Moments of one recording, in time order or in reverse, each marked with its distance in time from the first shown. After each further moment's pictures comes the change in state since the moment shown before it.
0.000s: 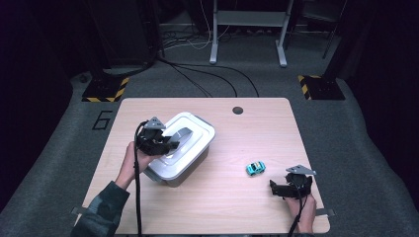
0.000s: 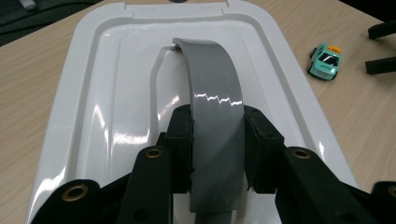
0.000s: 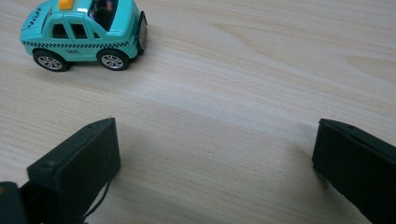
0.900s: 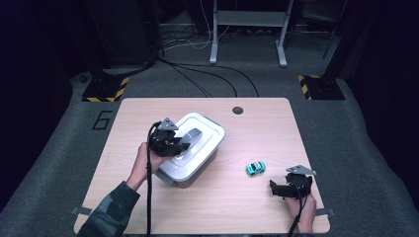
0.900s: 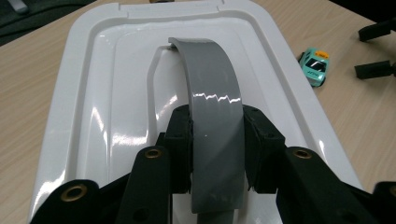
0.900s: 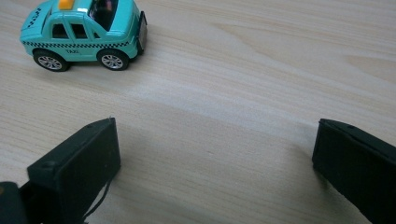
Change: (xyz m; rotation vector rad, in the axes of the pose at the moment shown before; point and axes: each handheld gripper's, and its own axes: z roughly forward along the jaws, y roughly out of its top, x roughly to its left) left arm -0.023 0.013 0.017 0.008 -0.002 0.022; right arm 0.000 0.000 0.000 0.000 -0.001 0.002
